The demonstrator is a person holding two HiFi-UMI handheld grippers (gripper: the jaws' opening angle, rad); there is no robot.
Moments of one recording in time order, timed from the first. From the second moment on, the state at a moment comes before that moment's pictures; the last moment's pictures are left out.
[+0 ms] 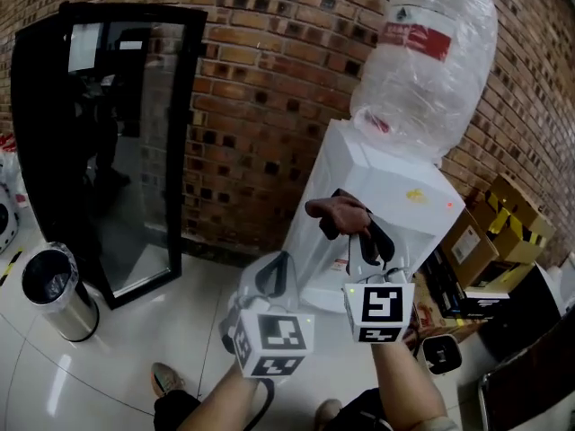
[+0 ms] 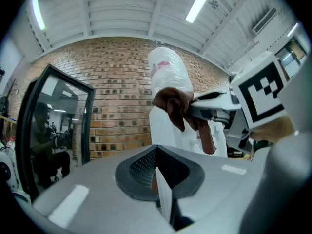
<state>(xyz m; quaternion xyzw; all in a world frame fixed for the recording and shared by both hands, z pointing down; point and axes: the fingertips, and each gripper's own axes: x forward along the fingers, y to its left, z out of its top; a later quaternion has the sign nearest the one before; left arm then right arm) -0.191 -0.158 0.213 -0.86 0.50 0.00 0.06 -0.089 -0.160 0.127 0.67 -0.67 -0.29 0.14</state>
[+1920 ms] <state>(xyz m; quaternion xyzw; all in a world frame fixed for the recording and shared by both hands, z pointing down) -0.107 -0.154 0.274 -0.89 0.45 -0.09 0.07 0.023 -0.197 0.310 0.74 -0.64 -0.10 0.15</state>
